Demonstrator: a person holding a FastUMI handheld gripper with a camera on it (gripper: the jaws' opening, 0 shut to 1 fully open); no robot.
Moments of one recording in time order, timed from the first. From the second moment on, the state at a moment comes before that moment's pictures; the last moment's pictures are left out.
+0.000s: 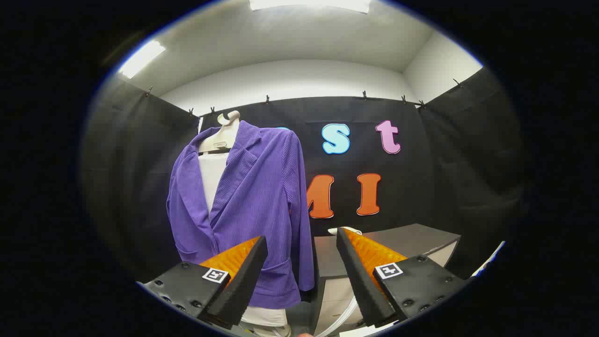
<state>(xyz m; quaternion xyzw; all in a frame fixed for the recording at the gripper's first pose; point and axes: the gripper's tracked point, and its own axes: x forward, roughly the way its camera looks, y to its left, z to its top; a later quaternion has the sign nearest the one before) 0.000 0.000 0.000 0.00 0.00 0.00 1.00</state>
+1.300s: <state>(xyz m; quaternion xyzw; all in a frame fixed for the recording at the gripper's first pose) 0.009 0.005 0.000 0.00 0.00 0.00 1.00</state>
